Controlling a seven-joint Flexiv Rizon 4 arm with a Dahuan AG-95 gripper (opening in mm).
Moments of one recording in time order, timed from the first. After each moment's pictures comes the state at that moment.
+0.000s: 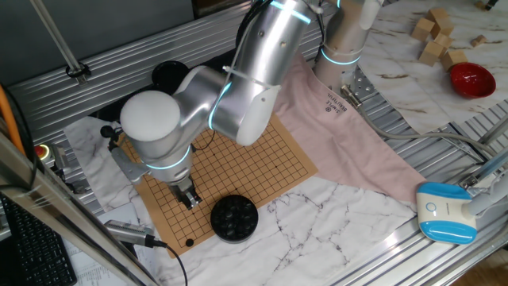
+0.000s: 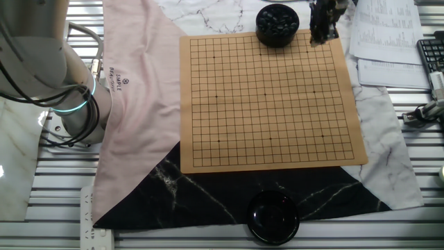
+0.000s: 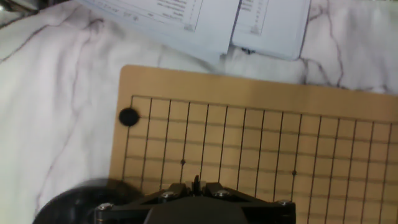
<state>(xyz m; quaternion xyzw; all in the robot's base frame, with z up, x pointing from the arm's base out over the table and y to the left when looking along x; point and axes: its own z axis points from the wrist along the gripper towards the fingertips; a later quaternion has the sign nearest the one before) 0.617 0.190 0.062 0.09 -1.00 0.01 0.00</state>
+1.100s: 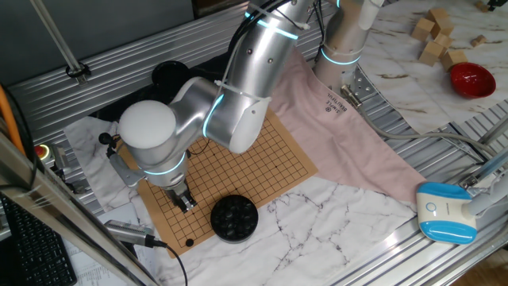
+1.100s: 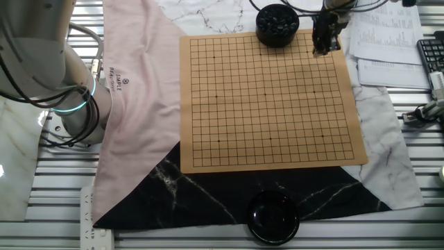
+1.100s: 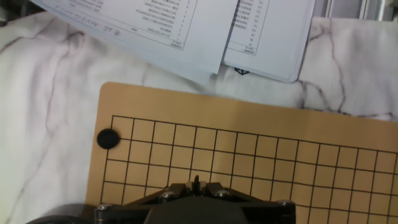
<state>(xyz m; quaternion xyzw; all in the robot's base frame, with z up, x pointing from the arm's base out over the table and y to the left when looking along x) 0.631 0.181 0.033 0.10 -1.00 0.01 0.00</state>
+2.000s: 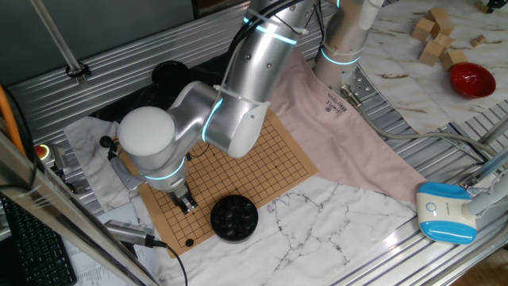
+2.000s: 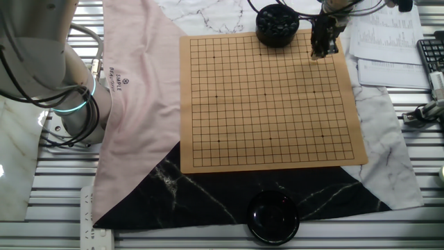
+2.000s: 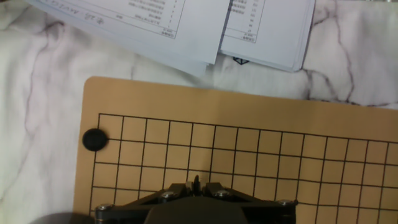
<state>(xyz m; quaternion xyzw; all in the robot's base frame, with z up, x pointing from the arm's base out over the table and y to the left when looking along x) 0.629 0.180 0.025 0.08 -1.00 0.03 0.03</state>
